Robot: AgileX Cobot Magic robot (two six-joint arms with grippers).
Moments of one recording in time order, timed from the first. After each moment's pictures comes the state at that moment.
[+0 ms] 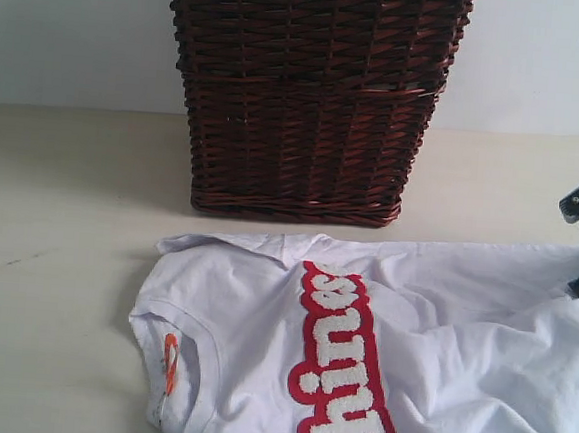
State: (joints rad) left arm -0.04 0.01 0.00 -0.24 0.37 0.03; right arm -0.22 2.07 -0.96 0.51 -0.17 -1.28
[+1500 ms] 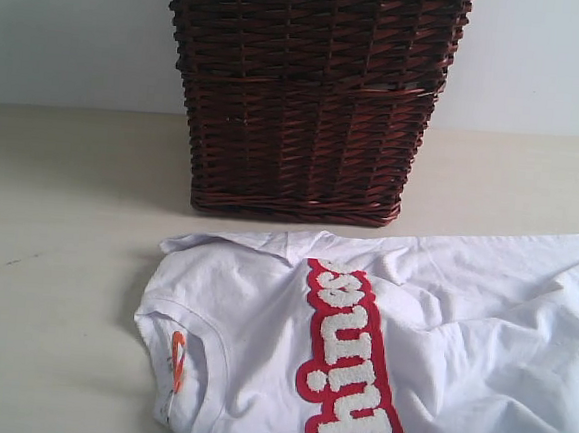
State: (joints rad) left arm -0.04 0.01 0.00 -0.24 0.37 0.03; right arm -0.56 1.54 -0.50 -0.26 0.69 -1.11
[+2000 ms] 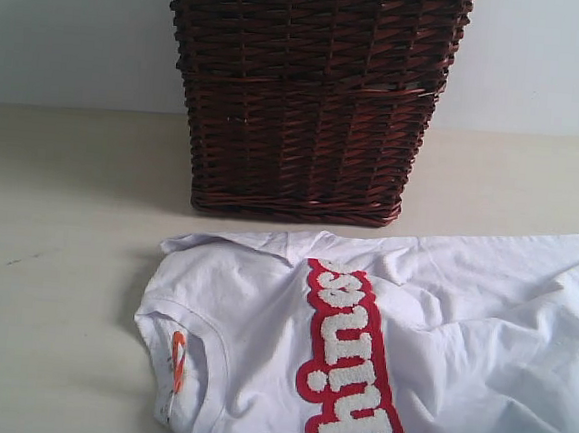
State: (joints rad) left arm -0.04 0.01 0.00 -0.24 0.37 0.03; right arm -0.56 1.36 -0.50 -0.16 0.43 -1.04
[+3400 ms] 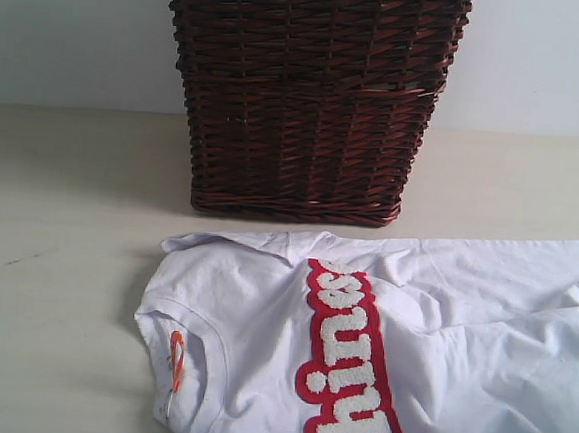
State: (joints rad) left arm -0.04 0.01 0.00 -0.24 0.37 0.03; right arm -0.56 1.60 -0.50 -0.29 0.45 -0.84
